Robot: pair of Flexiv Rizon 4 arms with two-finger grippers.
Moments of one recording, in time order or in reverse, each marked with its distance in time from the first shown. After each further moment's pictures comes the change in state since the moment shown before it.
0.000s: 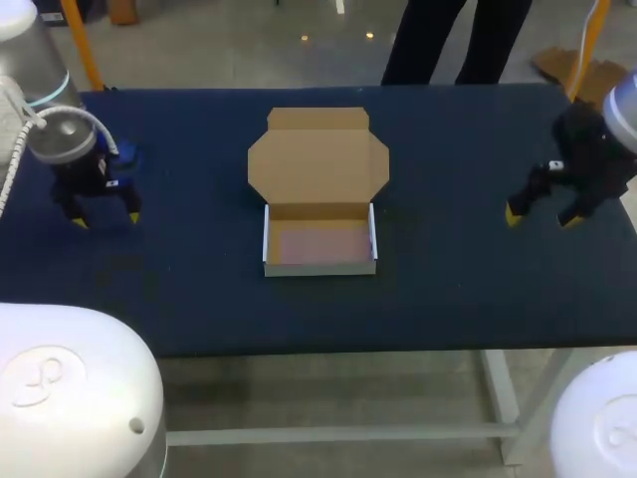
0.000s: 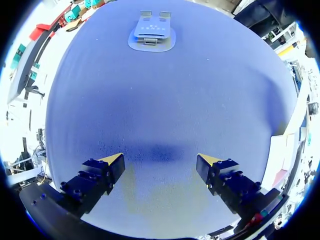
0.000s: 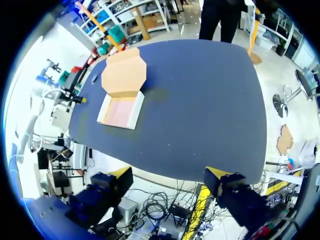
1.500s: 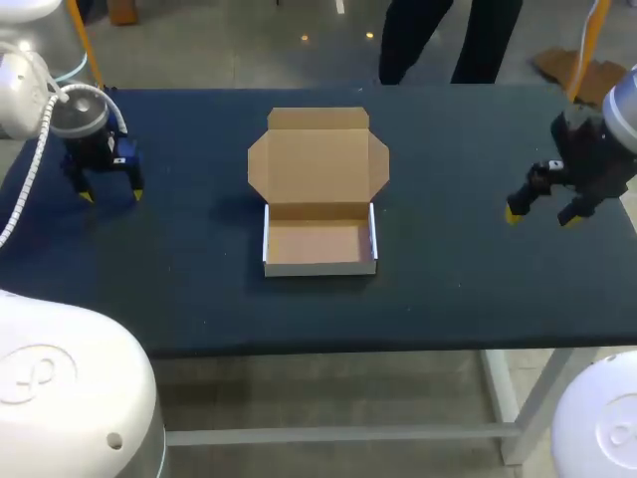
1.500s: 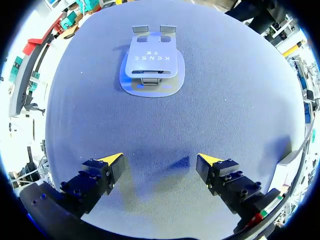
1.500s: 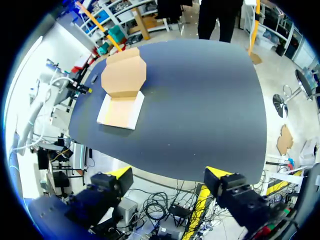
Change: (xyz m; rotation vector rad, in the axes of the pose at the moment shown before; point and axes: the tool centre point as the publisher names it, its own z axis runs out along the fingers) left arm -0.010 -0.081 0.022 0.003 -0.039 0.040; right arm 0.000 0.000 0.000 0.001 0.000 0.000
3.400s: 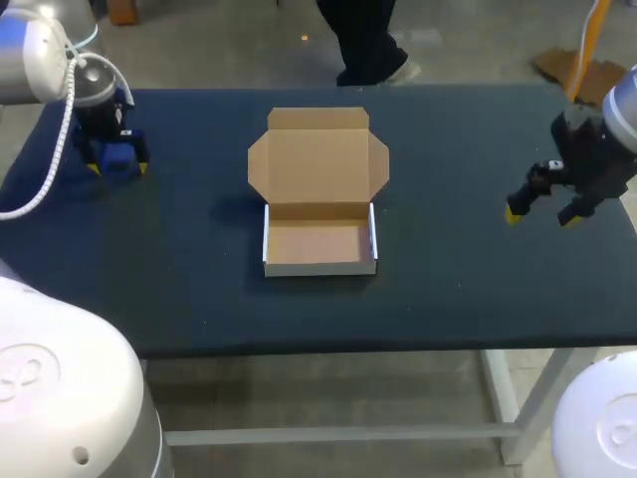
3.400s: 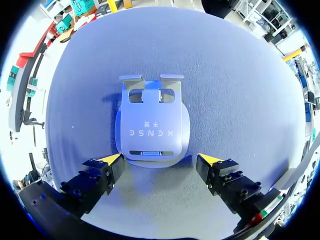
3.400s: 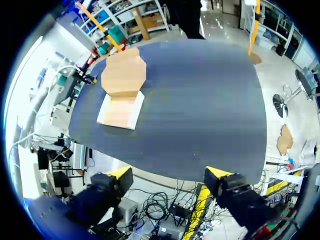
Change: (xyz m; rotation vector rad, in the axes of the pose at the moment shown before) left arm -0.003 -0.080 0.010 -0.017 -0.001 0.023; right arm 0.000 0.000 0.000 0.000 0.000 0.000
